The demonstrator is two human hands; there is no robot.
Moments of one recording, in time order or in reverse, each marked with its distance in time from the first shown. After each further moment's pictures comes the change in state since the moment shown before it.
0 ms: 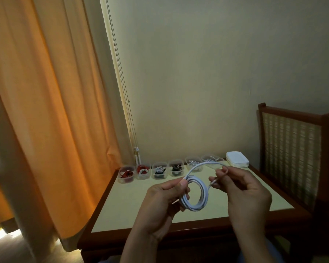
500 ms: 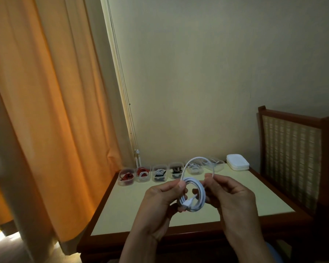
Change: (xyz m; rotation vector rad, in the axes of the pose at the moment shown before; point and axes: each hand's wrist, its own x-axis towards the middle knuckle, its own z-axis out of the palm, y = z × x) left_hand 0.003 0.003 -0.001 -0.008 0.017 0.012; right_hand -0.008 -0.019 0.006 0.189 -0.252 0.339
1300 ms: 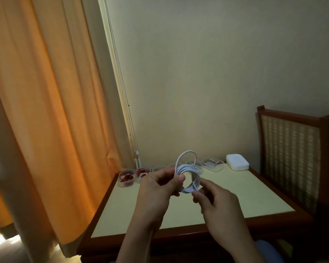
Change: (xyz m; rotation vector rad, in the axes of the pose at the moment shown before) left_hand 0.009 0.009 -0.002 0.351 0.083 0.311; right_hand -0.004 0.013 0.003 -0.757 -0.165 -0.306
